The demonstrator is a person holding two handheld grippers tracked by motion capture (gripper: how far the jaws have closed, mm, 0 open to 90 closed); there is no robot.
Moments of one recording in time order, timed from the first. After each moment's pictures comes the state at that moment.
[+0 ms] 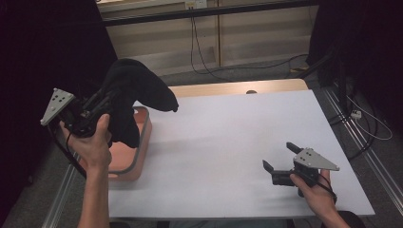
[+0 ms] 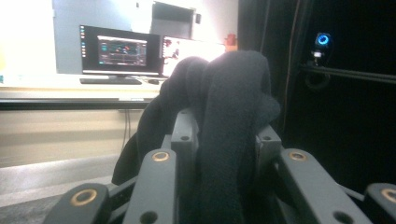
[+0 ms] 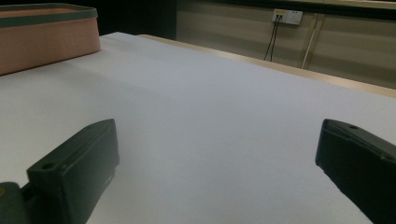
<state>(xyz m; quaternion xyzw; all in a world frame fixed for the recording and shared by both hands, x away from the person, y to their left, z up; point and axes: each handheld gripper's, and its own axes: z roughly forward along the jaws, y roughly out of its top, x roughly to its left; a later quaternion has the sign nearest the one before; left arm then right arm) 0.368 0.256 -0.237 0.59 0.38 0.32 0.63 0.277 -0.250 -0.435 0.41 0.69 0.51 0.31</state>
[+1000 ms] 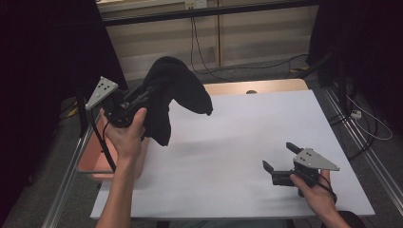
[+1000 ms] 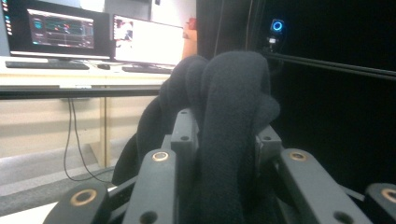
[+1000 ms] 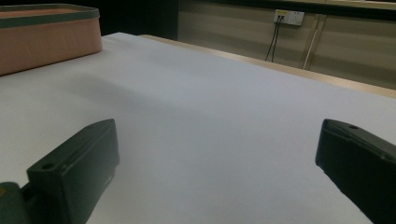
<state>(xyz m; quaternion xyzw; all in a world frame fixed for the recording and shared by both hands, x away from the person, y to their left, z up) 0.386 0.185 -0.240 0.63 0.35 0.24 0.65 0.276 -0.250 -0.435 0.41 0.69 0.51 0.31</state>
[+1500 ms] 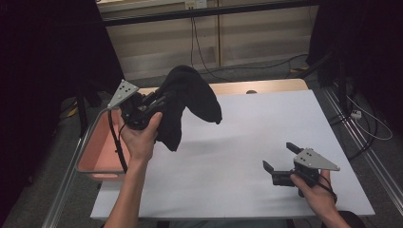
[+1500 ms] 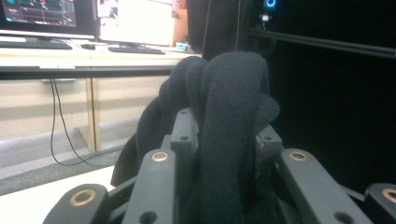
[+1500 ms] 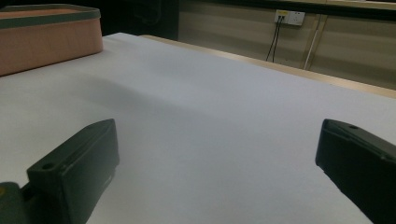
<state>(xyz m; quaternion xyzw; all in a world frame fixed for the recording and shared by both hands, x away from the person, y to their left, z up) 0.392 0.157 -0.259 0.66 0.34 0.22 0.63 0.276 -0.250 -0.434 0.41 0.69 0.51 0.31</state>
